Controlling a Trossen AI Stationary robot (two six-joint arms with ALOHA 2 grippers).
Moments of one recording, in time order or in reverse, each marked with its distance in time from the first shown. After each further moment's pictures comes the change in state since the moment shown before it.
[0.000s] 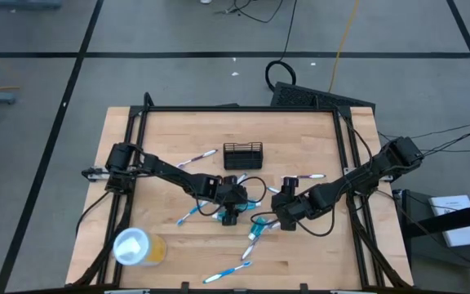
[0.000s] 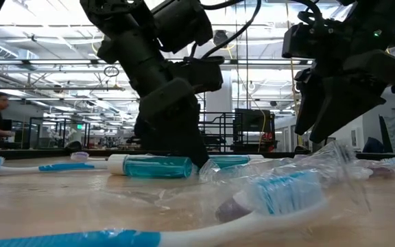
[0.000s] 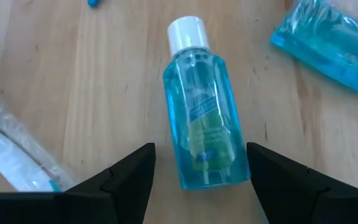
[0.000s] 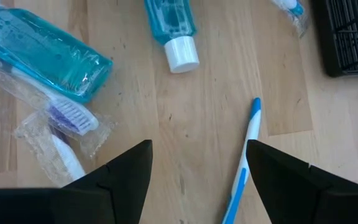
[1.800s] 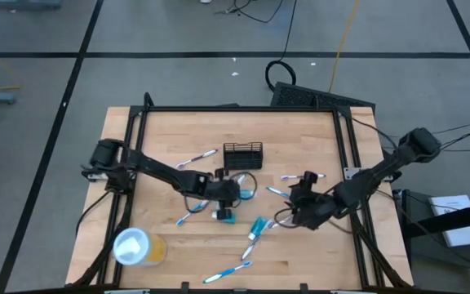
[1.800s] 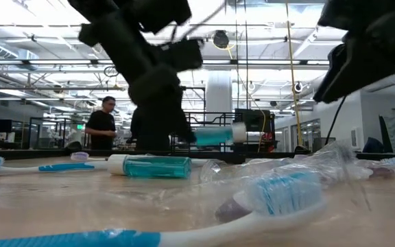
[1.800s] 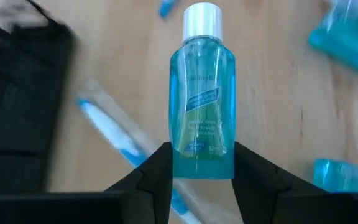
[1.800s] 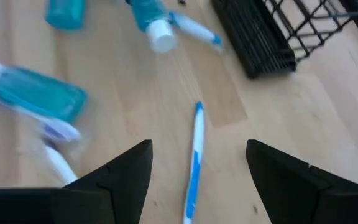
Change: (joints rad) left arm -0.008 -0.162 -0.111 -0.003 -0.169 0.012; right arm 0.134 -0.285 -0.145 -0.037 0.260 0.212
